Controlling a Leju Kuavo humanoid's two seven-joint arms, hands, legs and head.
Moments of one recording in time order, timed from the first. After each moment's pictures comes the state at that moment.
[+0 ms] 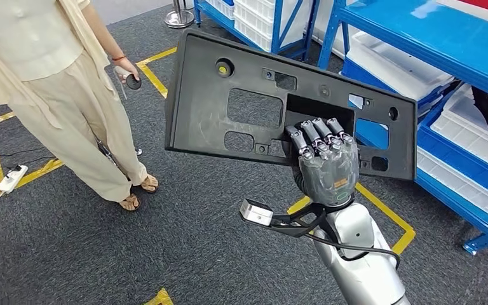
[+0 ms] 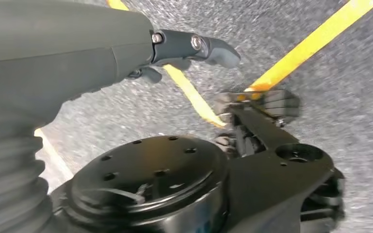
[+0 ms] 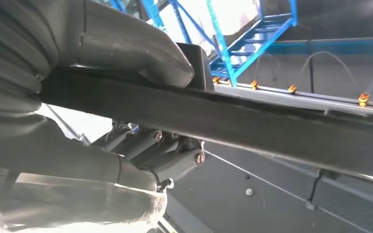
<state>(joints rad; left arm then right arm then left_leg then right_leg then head) -0.10 -0.16 0.96 -0.20 -0.88 -0.06 -0.16 -0.33 -0.09 0.46 -1.71 1.57 -0.69 -0.07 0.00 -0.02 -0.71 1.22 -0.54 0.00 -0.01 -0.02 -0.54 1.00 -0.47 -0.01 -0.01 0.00</state>
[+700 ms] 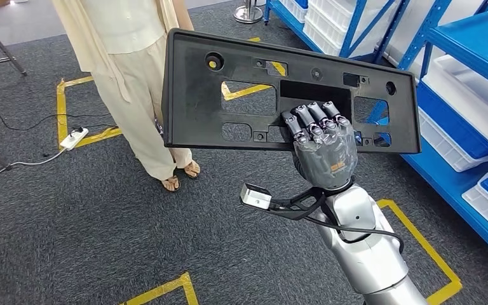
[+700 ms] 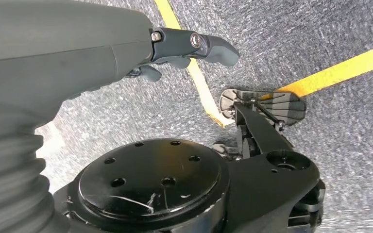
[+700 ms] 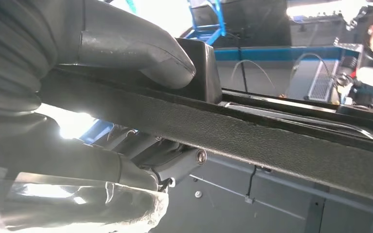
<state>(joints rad) -0.10 -0.16 1.00 -0.20 -0.87 -0.06 -0.16 -0.44 -0.12 0.49 -1.63 1.57 -0.69 -0.04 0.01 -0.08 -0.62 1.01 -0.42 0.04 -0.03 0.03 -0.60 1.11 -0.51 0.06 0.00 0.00</state>
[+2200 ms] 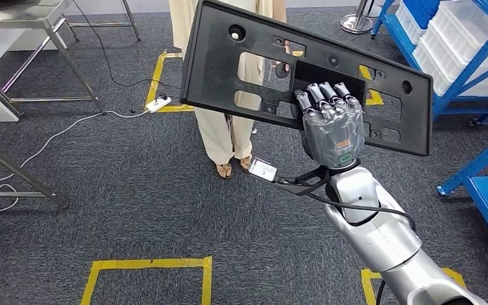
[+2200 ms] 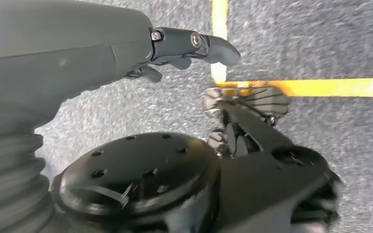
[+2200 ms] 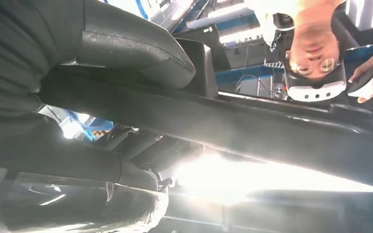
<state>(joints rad) -0.11 -0.16 1.04 -0.20 -0.90 -0.06 -0.17 -0.59 -0.27 0.66 -1.57 1.57 -0.63 0.26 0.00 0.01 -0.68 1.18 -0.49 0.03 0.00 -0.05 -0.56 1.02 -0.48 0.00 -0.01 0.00</state>
